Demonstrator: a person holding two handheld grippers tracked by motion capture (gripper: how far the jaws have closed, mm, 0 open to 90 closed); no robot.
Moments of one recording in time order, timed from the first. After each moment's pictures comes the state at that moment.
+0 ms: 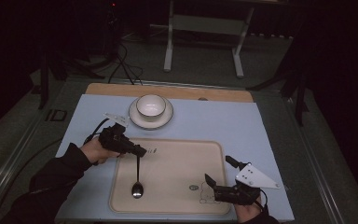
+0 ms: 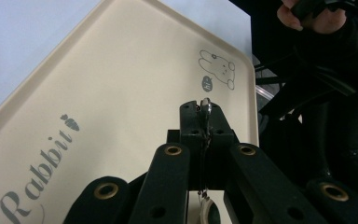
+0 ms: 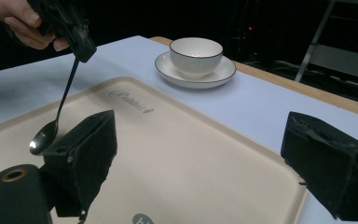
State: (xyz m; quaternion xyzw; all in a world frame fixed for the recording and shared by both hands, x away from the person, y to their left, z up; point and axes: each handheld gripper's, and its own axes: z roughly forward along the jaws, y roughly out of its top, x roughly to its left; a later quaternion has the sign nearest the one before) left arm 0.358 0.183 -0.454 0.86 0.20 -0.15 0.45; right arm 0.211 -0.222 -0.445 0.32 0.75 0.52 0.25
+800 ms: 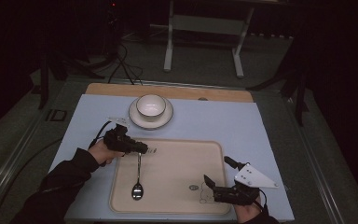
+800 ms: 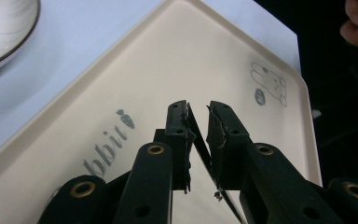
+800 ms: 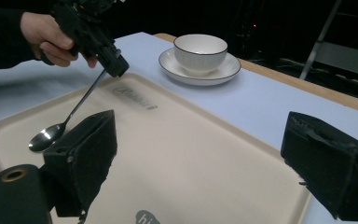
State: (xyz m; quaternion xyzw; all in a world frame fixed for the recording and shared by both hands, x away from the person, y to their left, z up) left arm 0.374 0.184 -0.495 0.84 0.26 -0.11 0.47; right arm 0.212 -0.221 -0.446 0.31 0.76 0.52 0.24
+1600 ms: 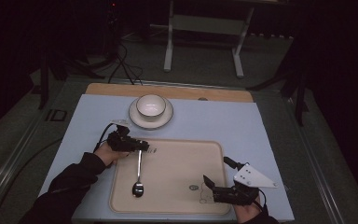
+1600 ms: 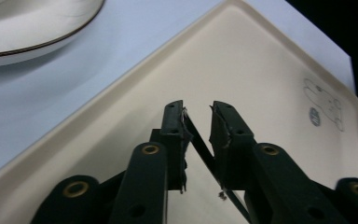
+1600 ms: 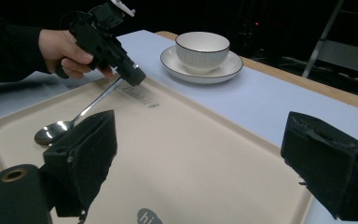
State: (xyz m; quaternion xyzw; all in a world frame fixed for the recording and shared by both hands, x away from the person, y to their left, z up) left arm 0.385 0.181 -0.523 0.82 0.34 -0.07 0.46; right arm 0.212 -0.220 -0.448 0.31 0.76 0.52 0.24
